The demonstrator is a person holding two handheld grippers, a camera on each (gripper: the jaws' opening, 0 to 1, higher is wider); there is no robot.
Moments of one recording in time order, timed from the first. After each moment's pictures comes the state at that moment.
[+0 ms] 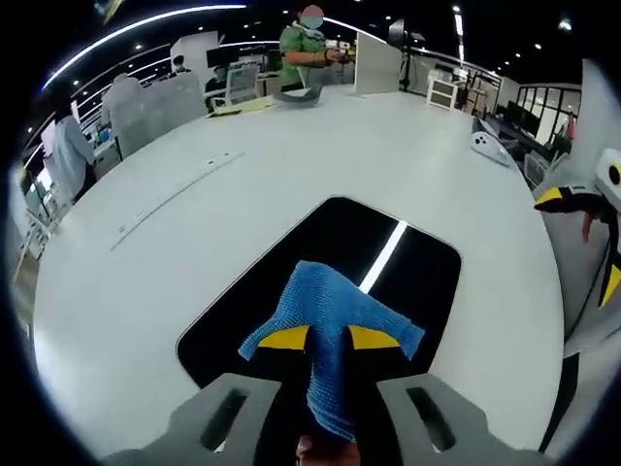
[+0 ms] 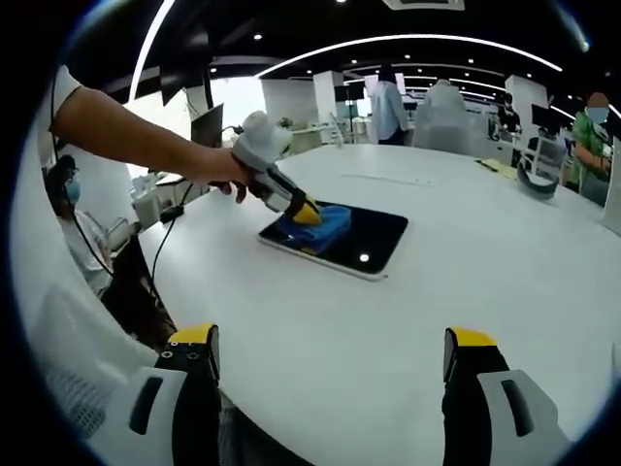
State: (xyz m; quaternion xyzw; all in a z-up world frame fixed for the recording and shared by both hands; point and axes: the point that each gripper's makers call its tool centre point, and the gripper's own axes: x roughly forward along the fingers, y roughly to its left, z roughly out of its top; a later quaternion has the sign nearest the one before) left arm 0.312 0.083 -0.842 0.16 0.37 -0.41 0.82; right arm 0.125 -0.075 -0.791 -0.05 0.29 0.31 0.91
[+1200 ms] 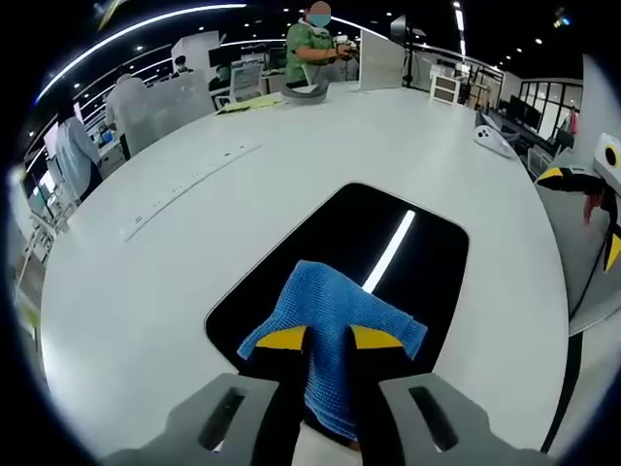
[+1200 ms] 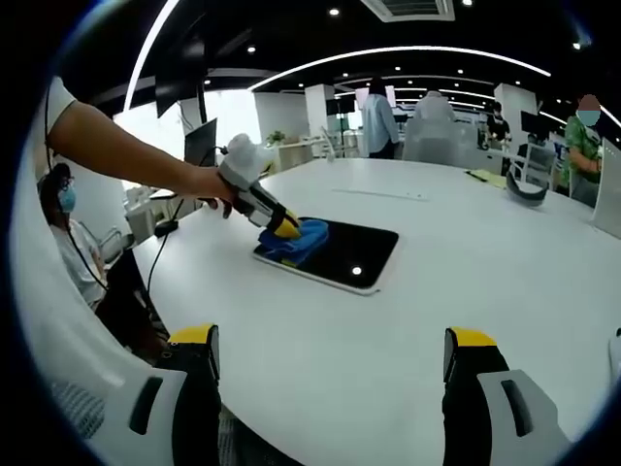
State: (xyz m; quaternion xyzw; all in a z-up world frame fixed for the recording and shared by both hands) left arm 0.312 0.115 -0.841 0.18 0.37 -0.40 0.82; right arm 0.130 -0.078 -0.777 -0.03 0.26 0.29 0.92
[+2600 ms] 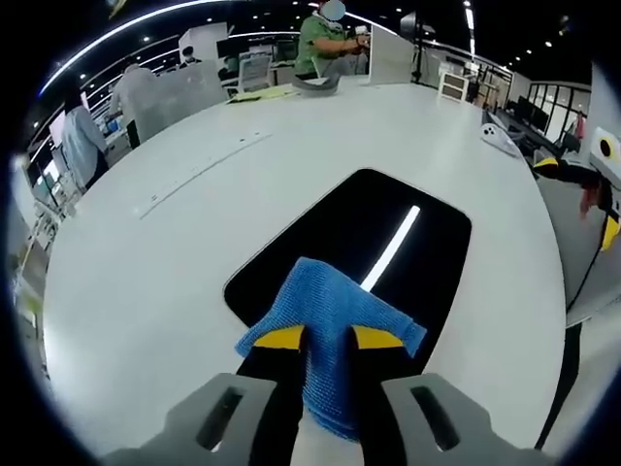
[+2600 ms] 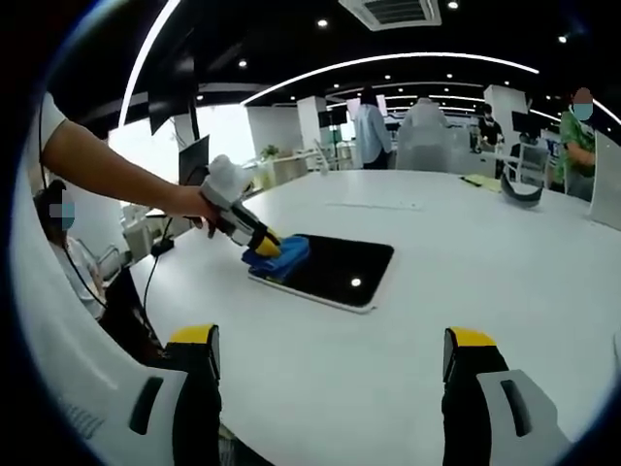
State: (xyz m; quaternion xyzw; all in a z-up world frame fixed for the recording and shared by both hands) left arm 0.305 0.139 -0.841 0.17 0.39 -0.38 0.82; right arm 0.143 -0.076 -0.767 -0.01 0.24 0.28 0.93
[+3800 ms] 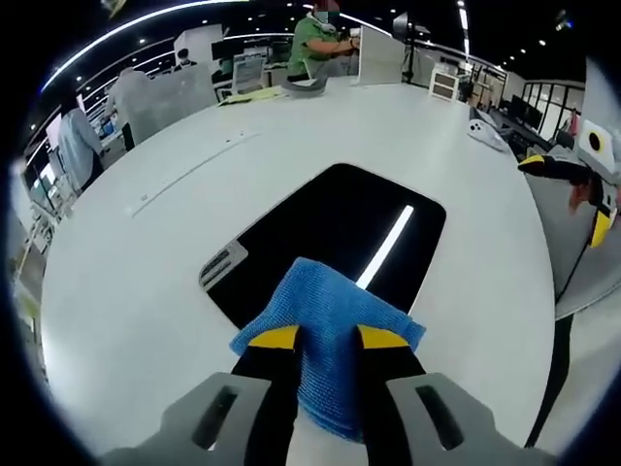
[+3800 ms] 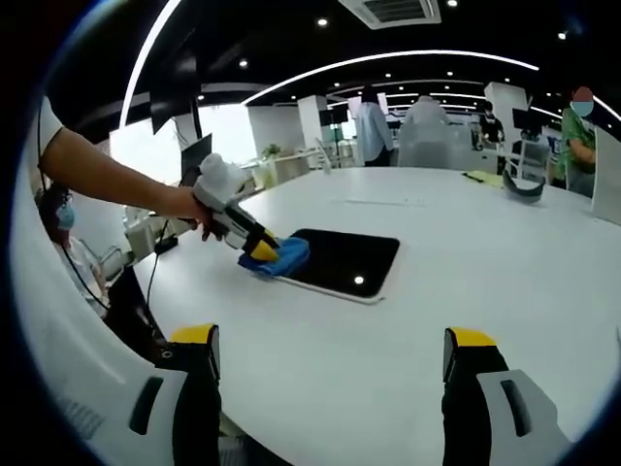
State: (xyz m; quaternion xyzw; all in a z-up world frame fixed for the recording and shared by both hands) left arm 0.275 0.133 -0.842 0.18 0.38 -0.40 0.82; right arm 0.133 -0.069 -0.774 0.00 0.25 0.28 0.93
